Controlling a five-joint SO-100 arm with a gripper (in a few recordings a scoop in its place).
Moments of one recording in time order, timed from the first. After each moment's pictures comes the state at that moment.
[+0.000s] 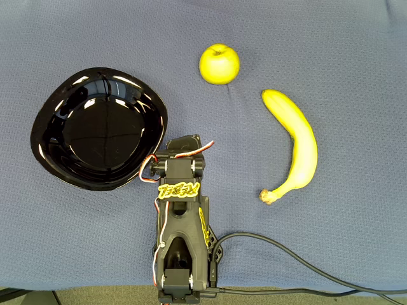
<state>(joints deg) -4.4 168.5 160.2 67.3 -12.8</state>
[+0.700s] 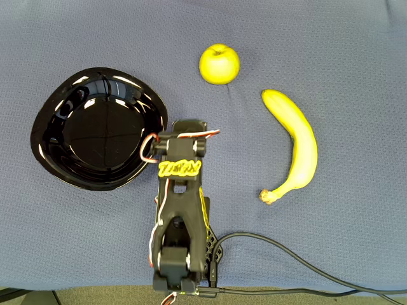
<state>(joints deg) -1.9 150.2 147.4 62.2 1.5</state>
